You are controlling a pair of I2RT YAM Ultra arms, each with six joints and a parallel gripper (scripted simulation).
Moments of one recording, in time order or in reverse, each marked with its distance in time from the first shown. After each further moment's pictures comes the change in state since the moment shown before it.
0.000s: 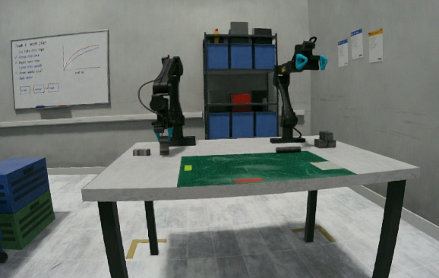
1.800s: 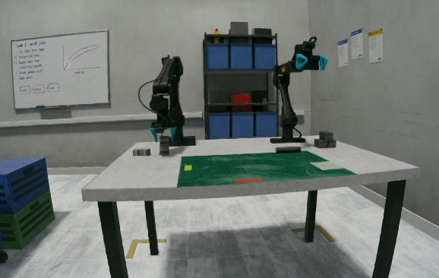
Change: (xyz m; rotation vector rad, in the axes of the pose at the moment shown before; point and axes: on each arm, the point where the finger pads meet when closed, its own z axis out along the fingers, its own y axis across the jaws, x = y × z) left arm 0.000 0.000 0.000 0.000 0.000 0.000; right arm 0.000 0.000 0.000 -0.001 0.000 -0.002
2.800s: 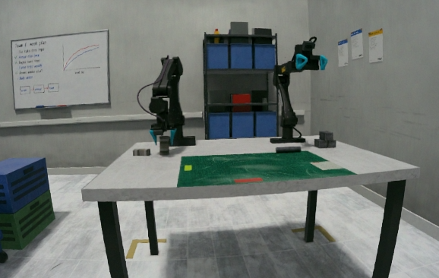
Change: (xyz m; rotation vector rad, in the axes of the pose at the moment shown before) left arm 0.000 0.000 0.000 0.000 0.000 0.000; right arm -0.001 -0.002 0.011 0.001 -0.003 0.009
